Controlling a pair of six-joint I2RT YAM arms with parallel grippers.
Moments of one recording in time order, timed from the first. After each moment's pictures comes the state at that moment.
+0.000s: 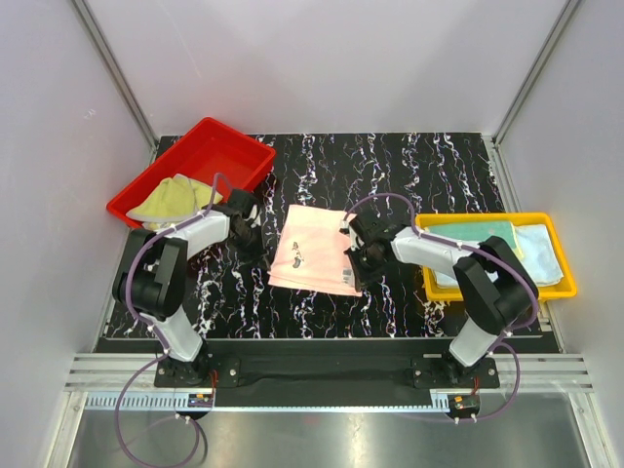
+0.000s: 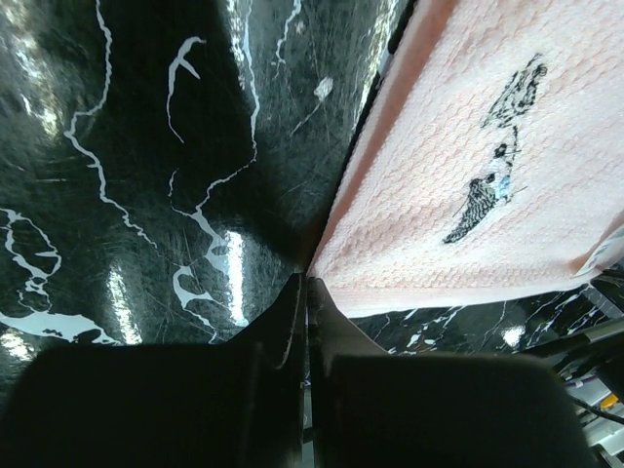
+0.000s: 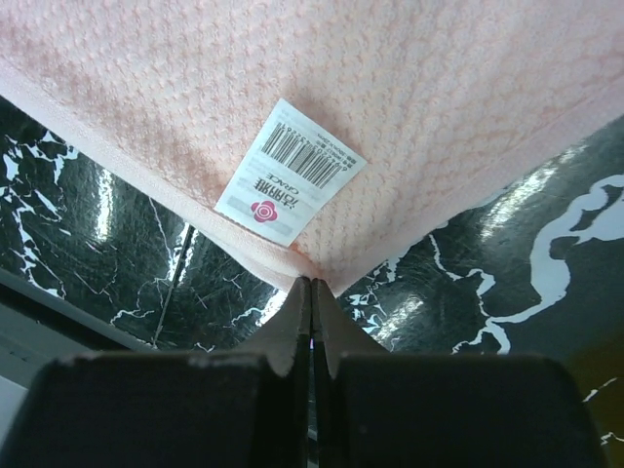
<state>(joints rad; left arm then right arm) -0.29 1.71 1.01 -0.62 0.30 -0.50 0.64 1.68 0.98 -0.57 -0.21 0.25</state>
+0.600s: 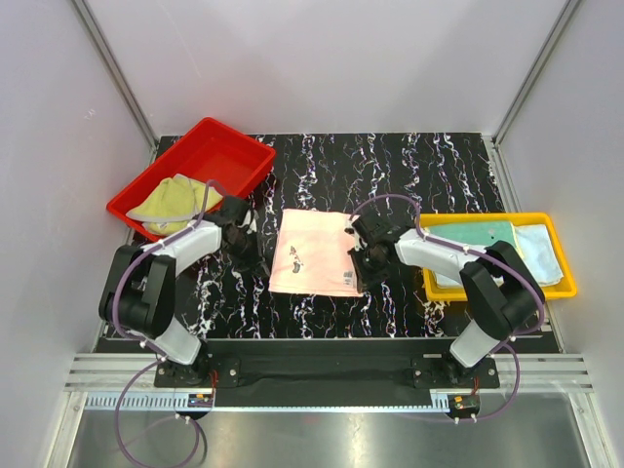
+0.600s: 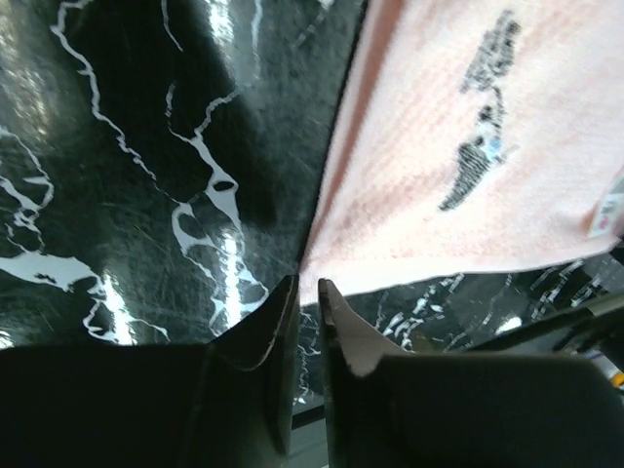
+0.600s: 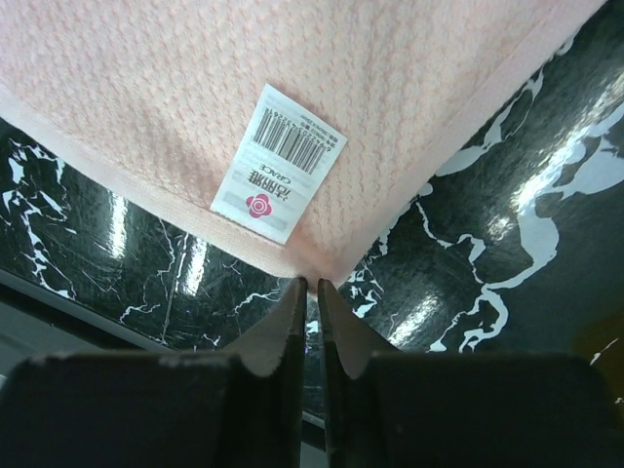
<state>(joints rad) -0.29 1.60 0.92 -0.61 0.33 -0.49 0.64 1.63 0.96 -0.58 -0.18 0.31</state>
